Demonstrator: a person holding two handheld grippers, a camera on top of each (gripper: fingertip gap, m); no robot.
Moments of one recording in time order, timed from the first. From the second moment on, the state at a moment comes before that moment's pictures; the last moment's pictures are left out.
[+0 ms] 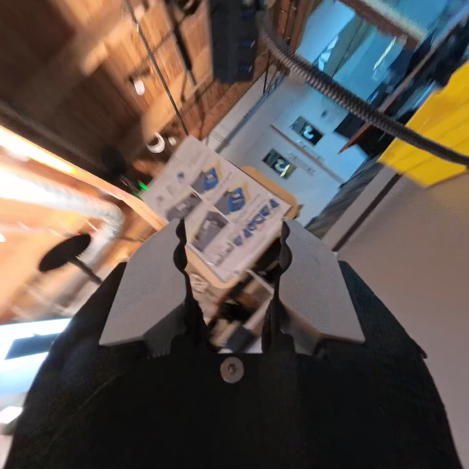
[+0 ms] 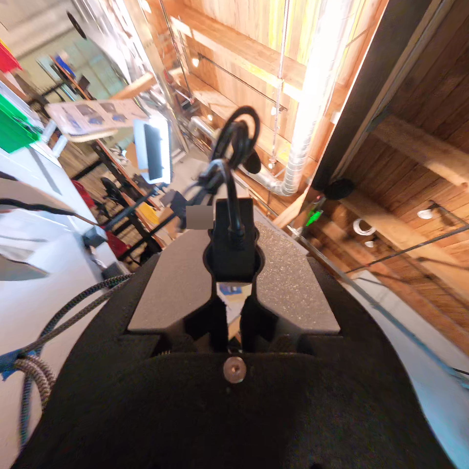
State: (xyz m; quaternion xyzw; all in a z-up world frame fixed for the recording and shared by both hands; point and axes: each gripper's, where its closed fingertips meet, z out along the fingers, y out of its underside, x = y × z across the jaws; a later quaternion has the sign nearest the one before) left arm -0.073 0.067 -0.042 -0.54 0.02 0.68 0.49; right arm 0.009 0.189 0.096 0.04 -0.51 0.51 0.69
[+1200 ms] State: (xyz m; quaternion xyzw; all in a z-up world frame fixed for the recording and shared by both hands) left arm -0.083 0.049 -0.090 -0.53 -0.15 0.41 0.73; right arm -0.174 0.504 -0.142 -0.47 -0.69 0.22 0.51
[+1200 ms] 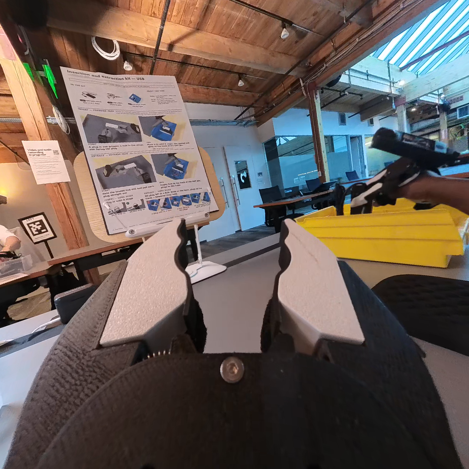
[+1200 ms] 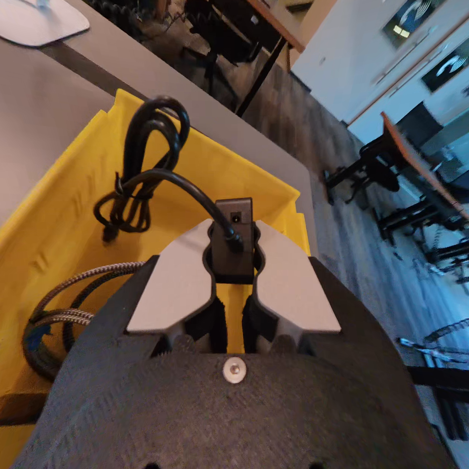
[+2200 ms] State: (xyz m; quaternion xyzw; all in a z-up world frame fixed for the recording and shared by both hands) left arm -0.077 0.056 -0.093 -0.54 -0.14 0.40 0.73; right arm -0.041 0.240 -0.019 -0.18 -0.46 0.59 0.64
